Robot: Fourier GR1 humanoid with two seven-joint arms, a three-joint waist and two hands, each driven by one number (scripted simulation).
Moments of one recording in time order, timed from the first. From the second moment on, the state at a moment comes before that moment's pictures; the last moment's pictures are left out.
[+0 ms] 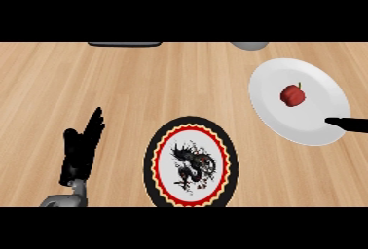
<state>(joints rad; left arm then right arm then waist) -0.04 0.07 0.00 -1.49 -0.12 0.12 0.24 -0.64 -0.60 -0.46 -0.28 0.24 -0.02 -0.58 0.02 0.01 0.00</state>
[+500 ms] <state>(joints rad) -0.05 0.08 0.02 -1.46 -0.11 0.10 0.21 -0.59 -0.66 -0.50 -0.22 0.19 -0.04 -0.65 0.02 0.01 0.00</state>
